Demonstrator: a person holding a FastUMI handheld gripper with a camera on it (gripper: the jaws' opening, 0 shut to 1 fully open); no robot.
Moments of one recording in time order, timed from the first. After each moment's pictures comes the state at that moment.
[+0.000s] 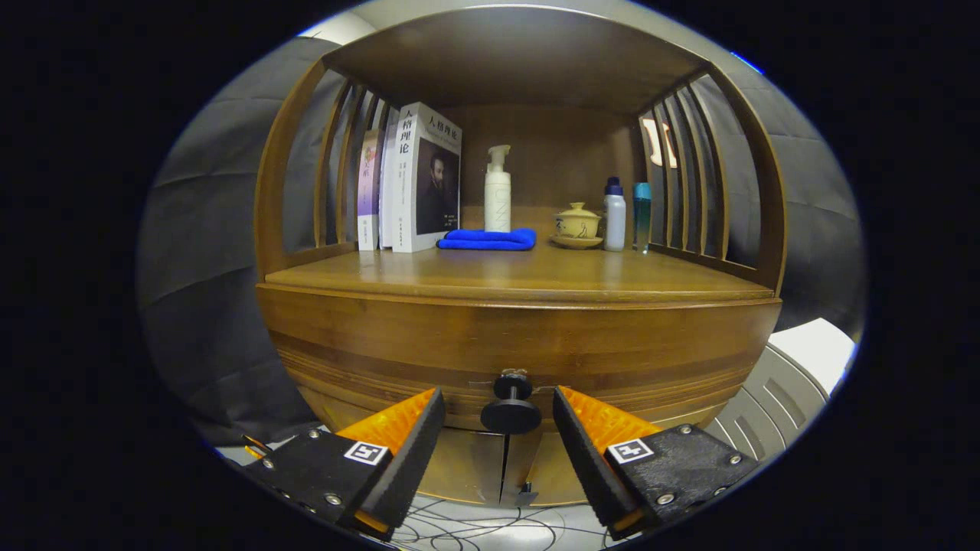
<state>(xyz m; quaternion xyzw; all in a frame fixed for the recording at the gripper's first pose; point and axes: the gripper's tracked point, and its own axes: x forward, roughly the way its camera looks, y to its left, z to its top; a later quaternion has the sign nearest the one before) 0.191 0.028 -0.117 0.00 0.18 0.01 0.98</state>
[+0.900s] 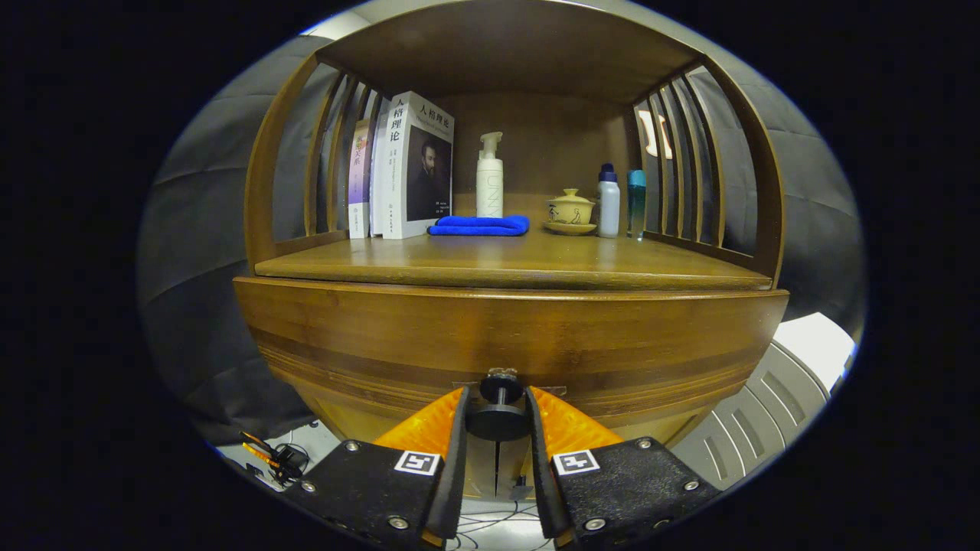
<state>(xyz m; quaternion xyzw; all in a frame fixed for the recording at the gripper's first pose) 0.177 0.020 -0.121 0.00 0.19 0.00 0.98</state>
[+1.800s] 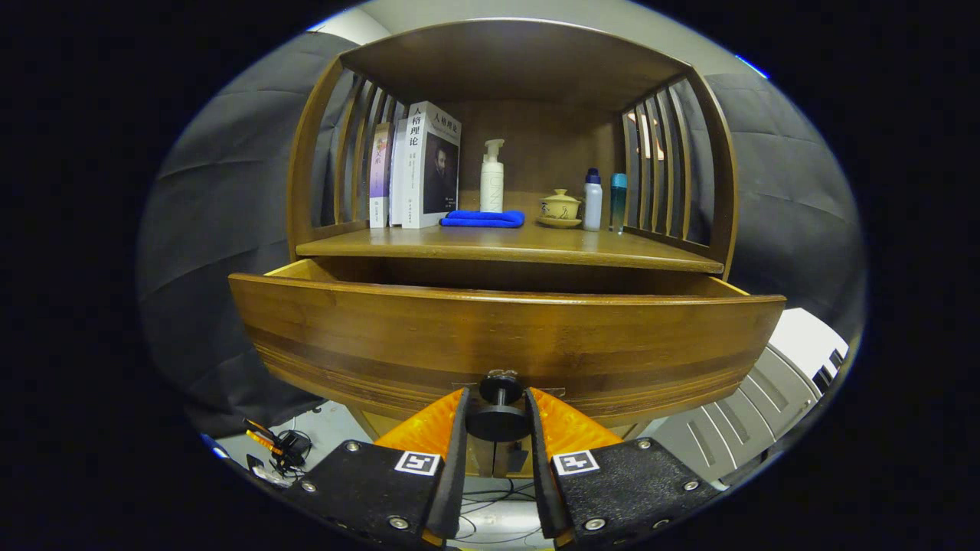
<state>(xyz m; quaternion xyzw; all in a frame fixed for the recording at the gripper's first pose) 0.097 0.024 -0.113 -0.01 0.20 -0.01 0.98</state>
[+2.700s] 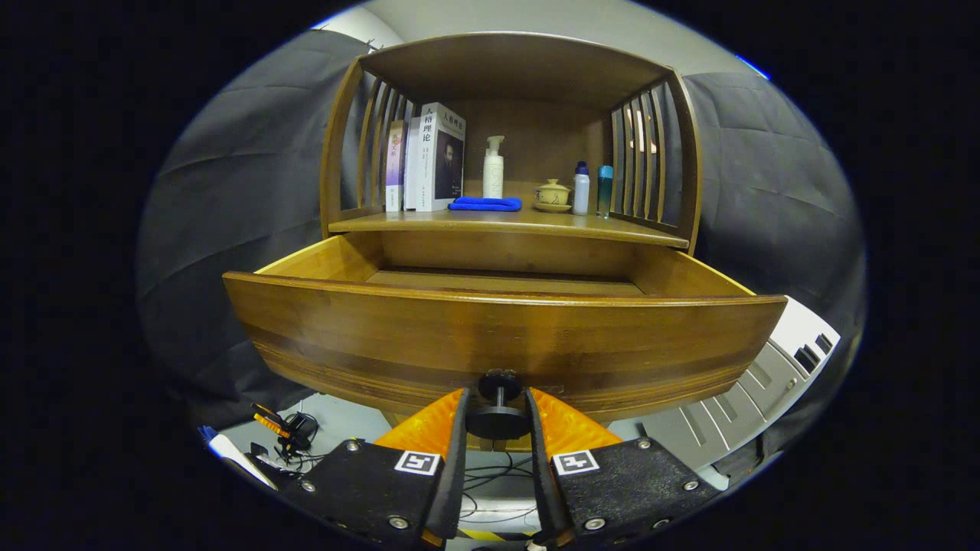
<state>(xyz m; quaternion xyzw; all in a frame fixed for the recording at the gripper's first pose) 0.014 0.032 -0.112 0.00 0.22 -0.01 0.98</state>
